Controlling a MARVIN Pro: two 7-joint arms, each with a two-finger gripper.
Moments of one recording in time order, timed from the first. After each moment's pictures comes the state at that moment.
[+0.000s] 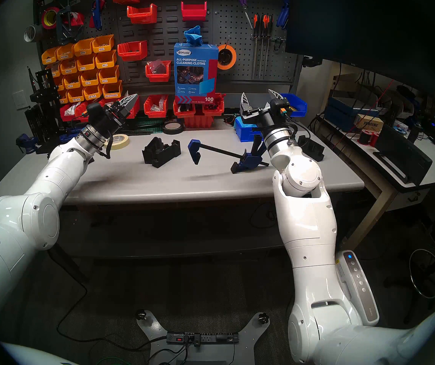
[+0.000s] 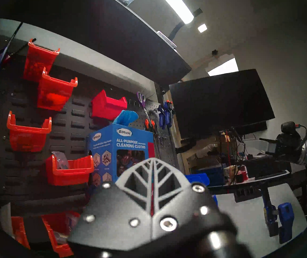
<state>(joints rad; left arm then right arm) 0.55 -1.22 -1.68 -0.38 -0.60 -0.53 -1.31 -1.20 -1.47 1.57 -1.58 0.09 -0.12 0.24</state>
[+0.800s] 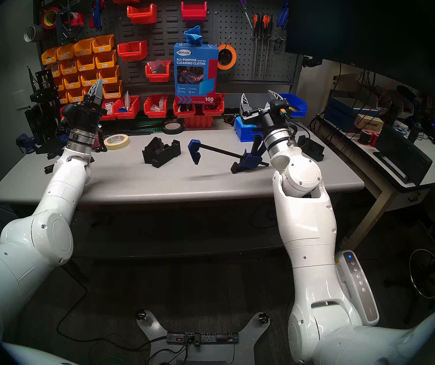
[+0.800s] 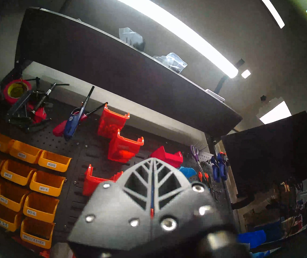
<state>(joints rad) 0.68 -1.33 -1.91 -0.55 -0.76 -0.66 -1.16 -1.20 -1.47 1.57 -1.58 0.09 -0.12 0.24</state>
